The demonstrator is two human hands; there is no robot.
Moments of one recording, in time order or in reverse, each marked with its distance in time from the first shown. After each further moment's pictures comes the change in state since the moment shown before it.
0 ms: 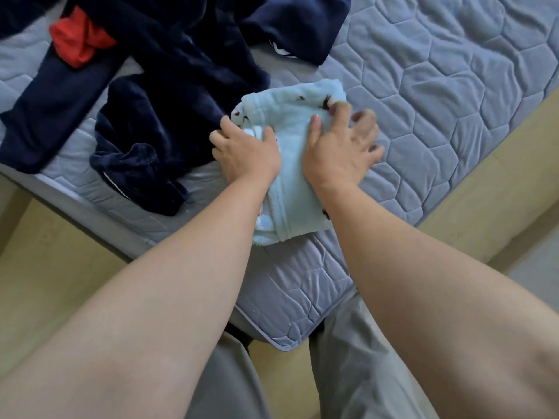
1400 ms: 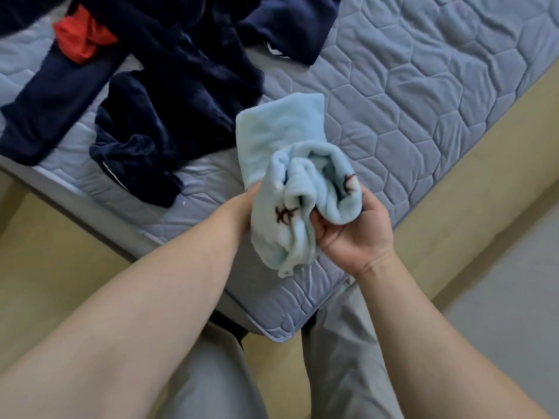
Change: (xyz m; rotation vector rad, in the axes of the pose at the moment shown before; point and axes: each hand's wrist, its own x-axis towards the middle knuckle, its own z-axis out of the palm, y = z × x) left_hand -0.083 -0.050 -0.069 -0.508 -1.068 0.087; right_hand -0.099 0.077 -0.083 1.974 -1.030 0.799
